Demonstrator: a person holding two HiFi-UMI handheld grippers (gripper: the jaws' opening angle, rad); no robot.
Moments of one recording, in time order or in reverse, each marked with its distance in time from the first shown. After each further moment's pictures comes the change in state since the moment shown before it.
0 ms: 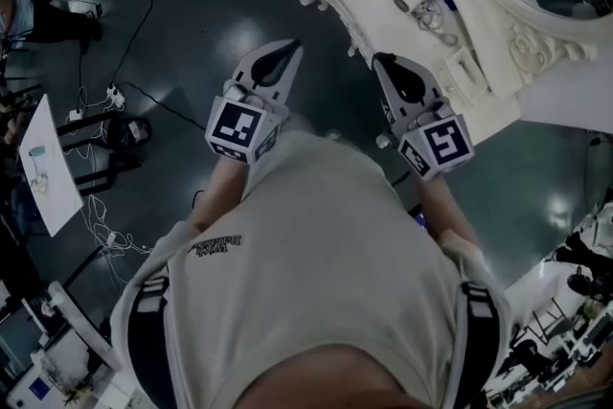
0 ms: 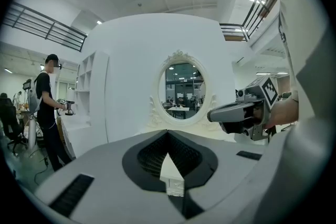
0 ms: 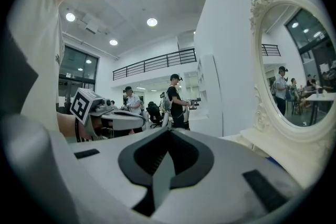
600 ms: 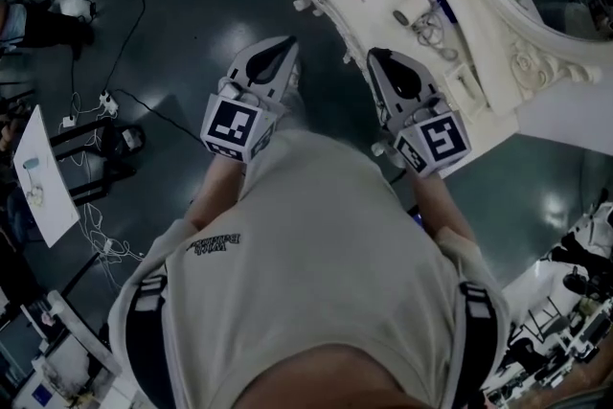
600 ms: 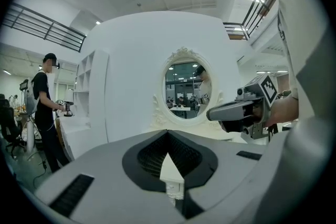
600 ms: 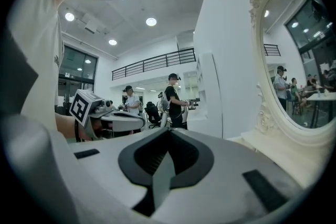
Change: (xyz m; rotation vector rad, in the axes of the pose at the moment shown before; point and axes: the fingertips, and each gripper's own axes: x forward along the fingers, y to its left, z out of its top) left arm 0.045 0.045 -0.010 0.015 -0.005 -0.002; right arm 0.052 -0.039 -0.002 -0.001 -0.005 -0.004
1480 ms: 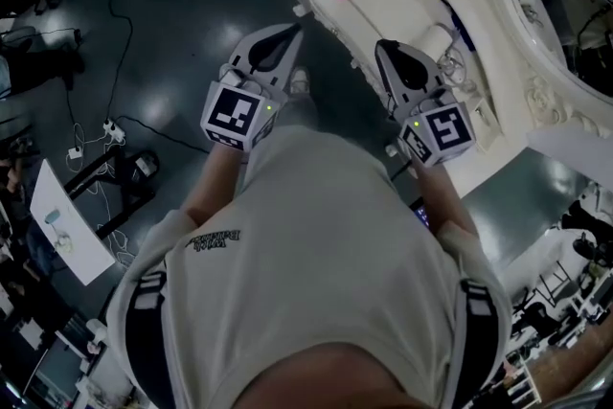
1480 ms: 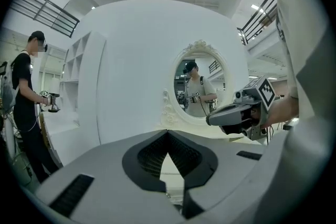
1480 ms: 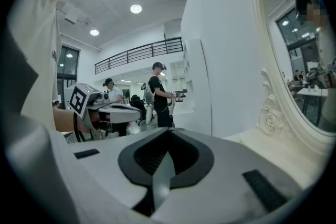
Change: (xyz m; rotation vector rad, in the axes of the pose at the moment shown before) left arm 0.124 0.182 0.002 -0.026 0.044 -0.152; right arm 0.181 -0.101 0.012 0.063 0.104 -0.137
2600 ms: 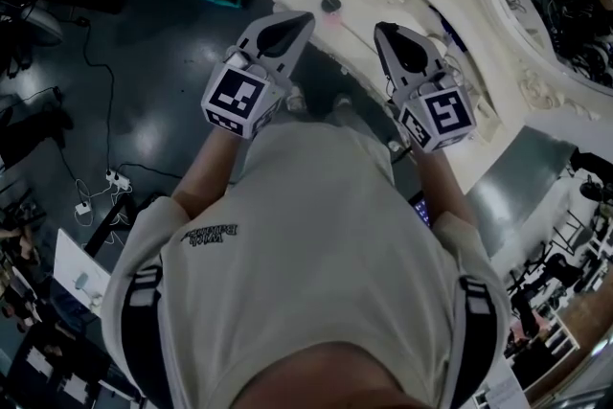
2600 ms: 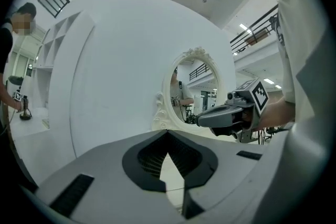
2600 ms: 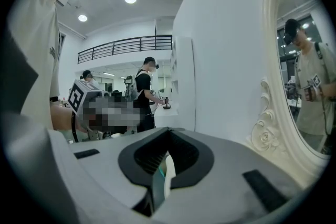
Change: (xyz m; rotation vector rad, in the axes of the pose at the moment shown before) left arm 0.085 0.080 0.025 -0.017 -0.040 -0.284; right arm 0.089 -0.056 0.048 -0.033 0.023 -0.206
